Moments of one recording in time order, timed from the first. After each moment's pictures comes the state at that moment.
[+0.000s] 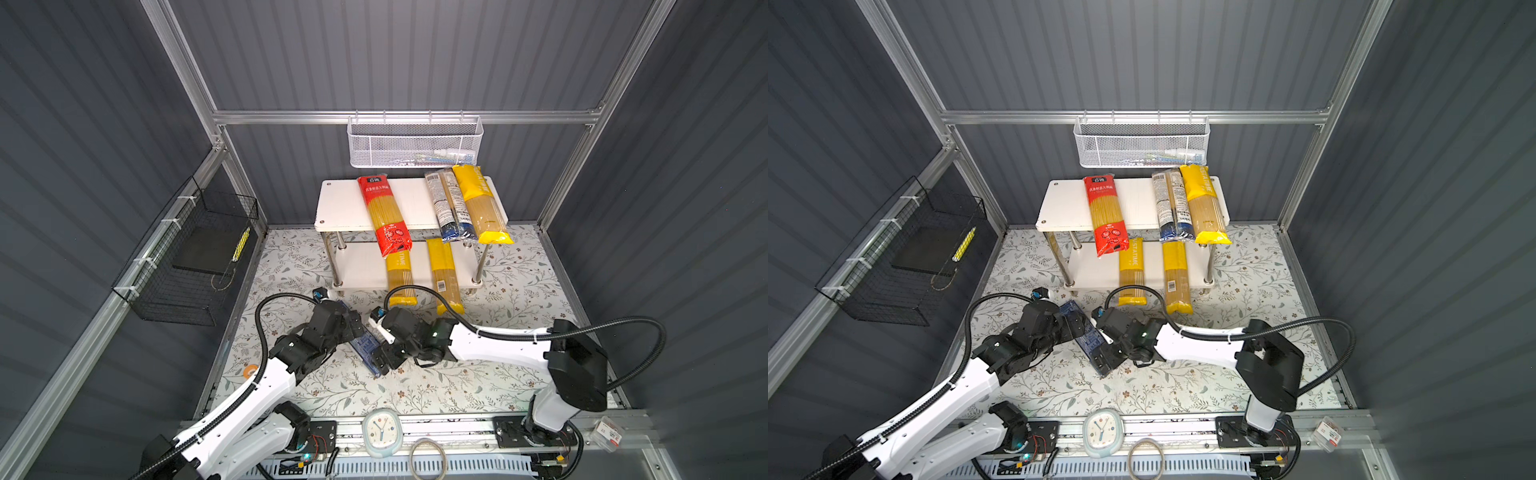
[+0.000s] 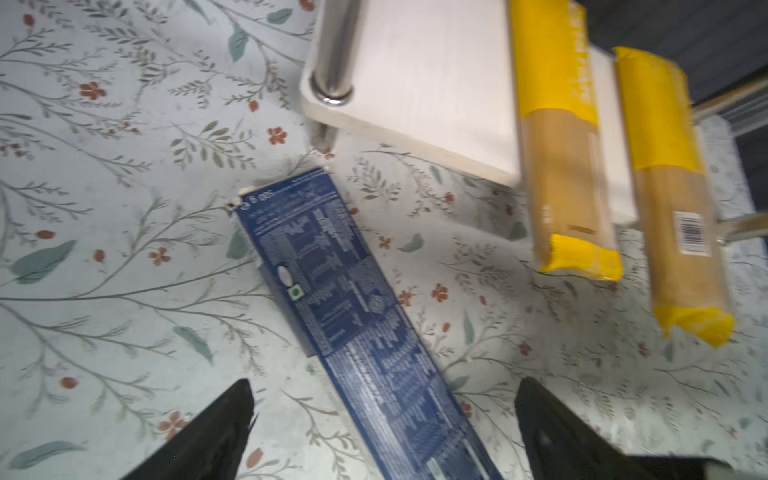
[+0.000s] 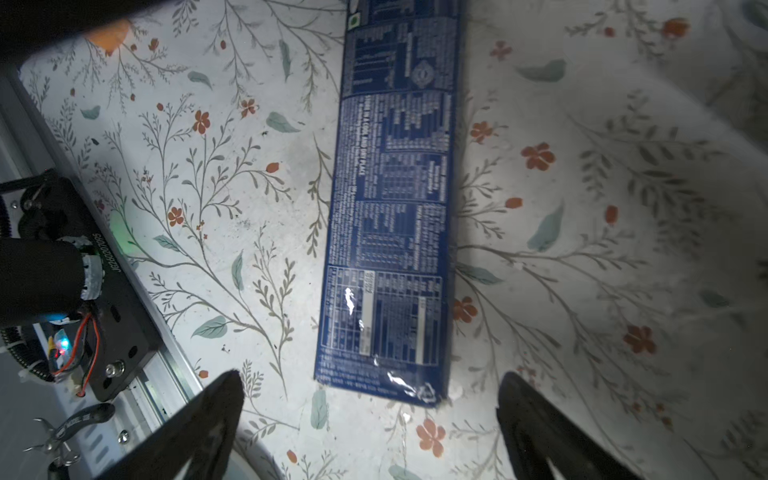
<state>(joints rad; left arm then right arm) -0.55 0.92 0.64 -0.53 -0.23 -0.69 1.13 1.72 1.15 -0.37 -0.04 0.35</state>
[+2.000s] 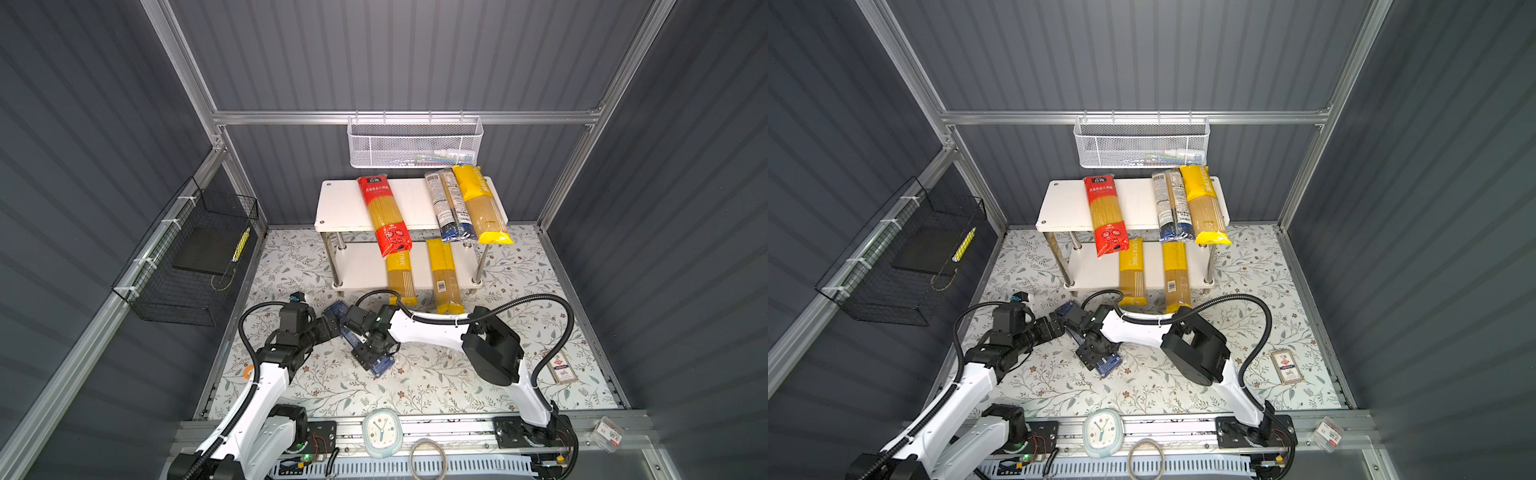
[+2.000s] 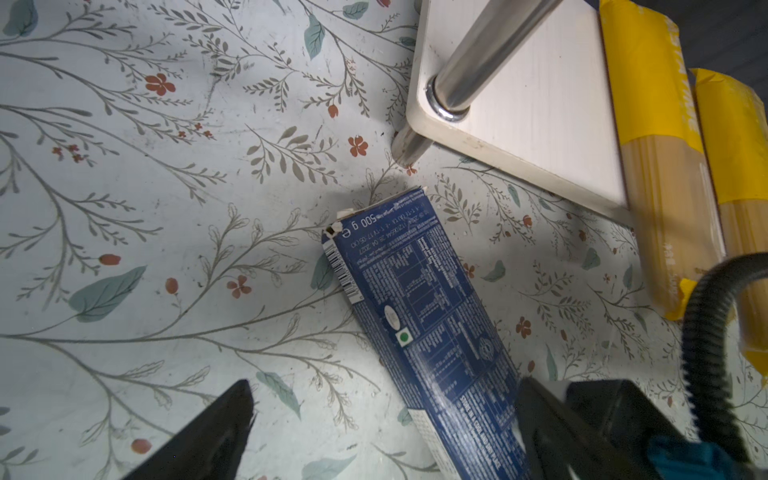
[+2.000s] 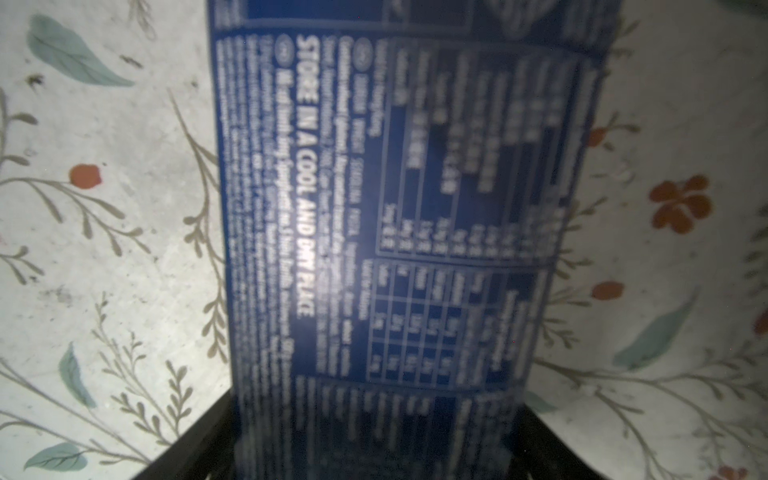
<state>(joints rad) -0.16 0.89 0.46 -0.34 0.08 -0.45 1.13 2.21 1.69 -0.82 0.01 0.33</state>
